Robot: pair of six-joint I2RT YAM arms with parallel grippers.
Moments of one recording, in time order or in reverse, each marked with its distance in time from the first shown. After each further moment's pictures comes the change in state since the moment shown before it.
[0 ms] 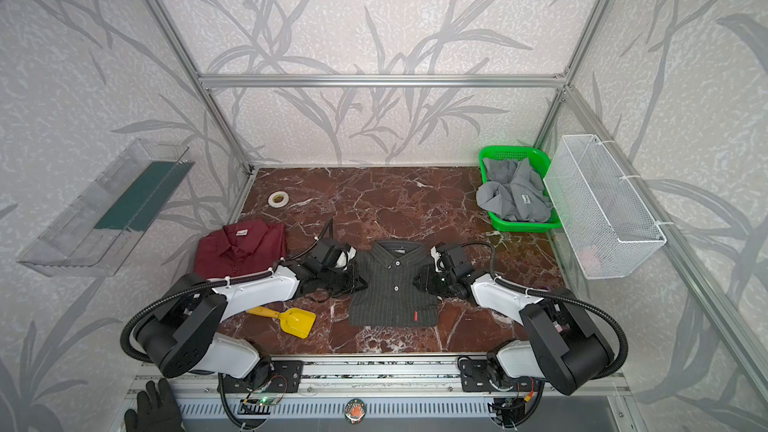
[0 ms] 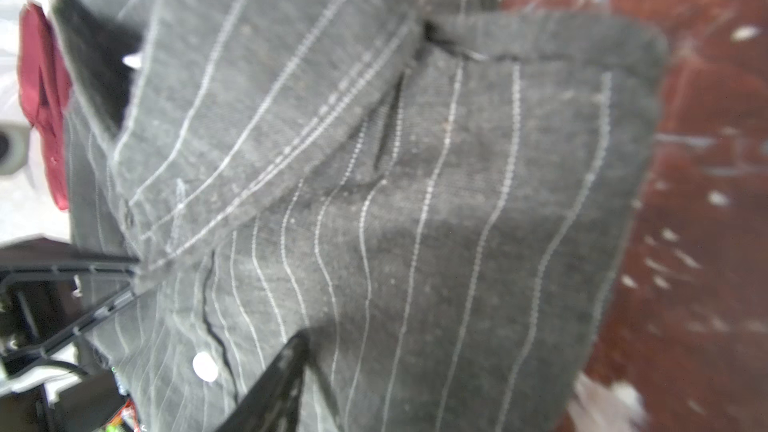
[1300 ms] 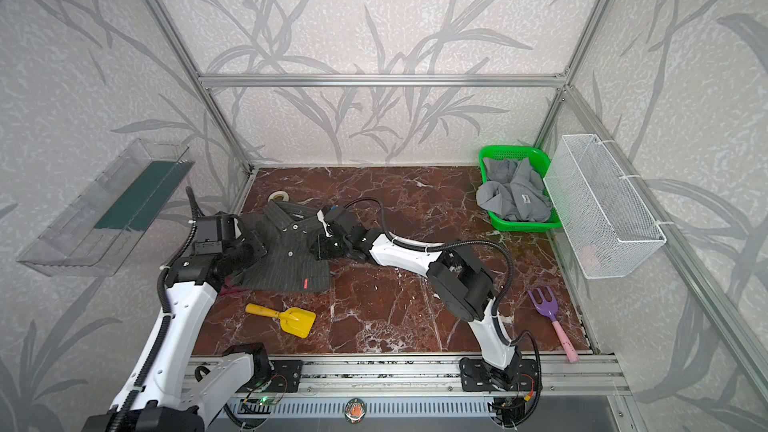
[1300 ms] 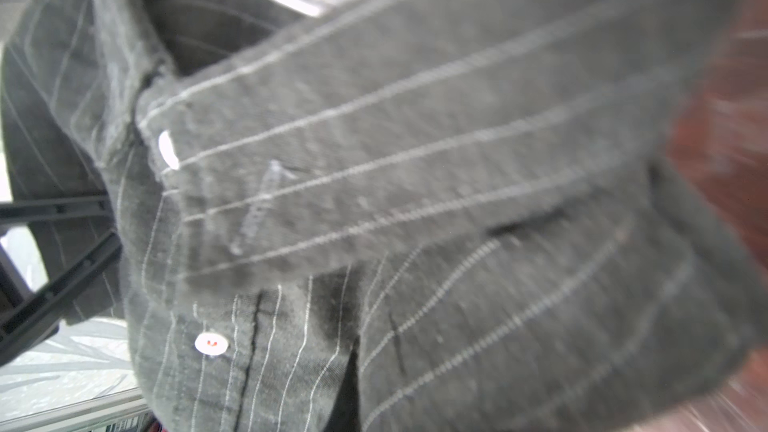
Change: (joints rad) left arm 0.768 -0.536 0.258 -0.692 -0.431 0.316; right arm 0.464 0.729 1.134 -0.003 0.006 0.074
